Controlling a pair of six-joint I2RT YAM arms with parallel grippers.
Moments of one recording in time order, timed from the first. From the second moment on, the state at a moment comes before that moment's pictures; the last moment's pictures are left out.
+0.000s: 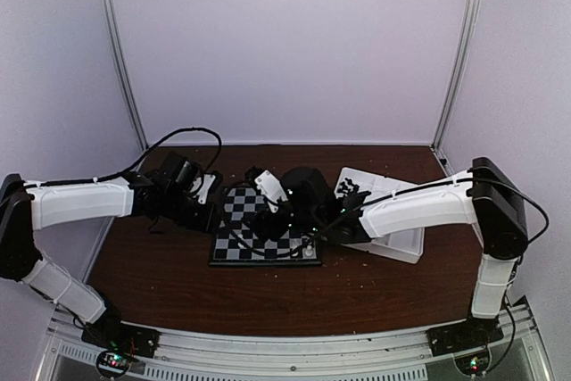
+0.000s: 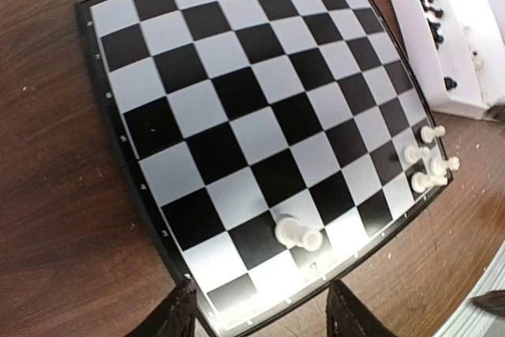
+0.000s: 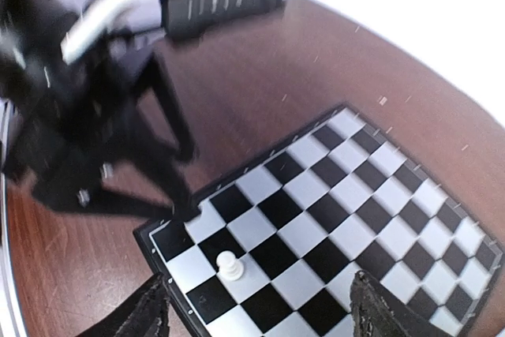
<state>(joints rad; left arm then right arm) -0.61 1.42 0.88 -0.38 0.16 -0.32 1.07 1.92 1.28 0.18 0.10 0.08</state>
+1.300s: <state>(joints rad) -0.80 1.73 1.12 -0.52 -0.06 -0.29 0.63 1.49 1.01 -0.41 0.48 0.33</state>
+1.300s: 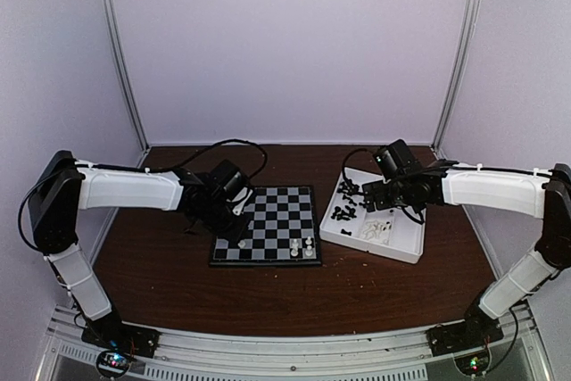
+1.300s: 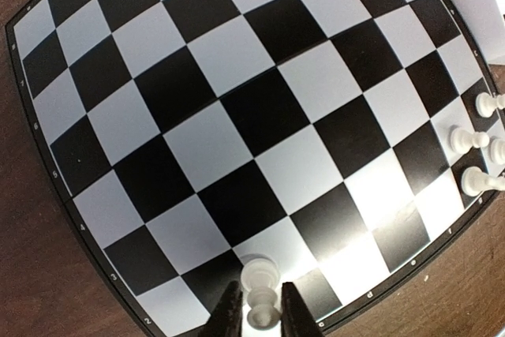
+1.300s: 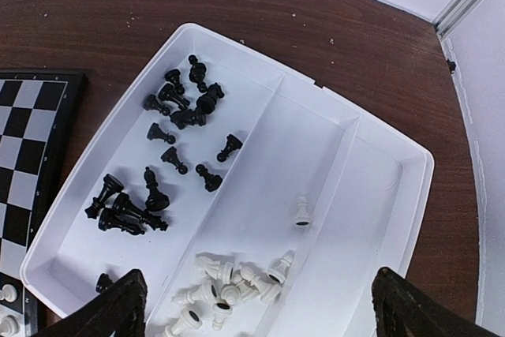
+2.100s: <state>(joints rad) -0.89 1.74 1.21 -0.58 -0.07 -0.29 0.62 1.50 1.00 -0.41 0.51 0.33</state>
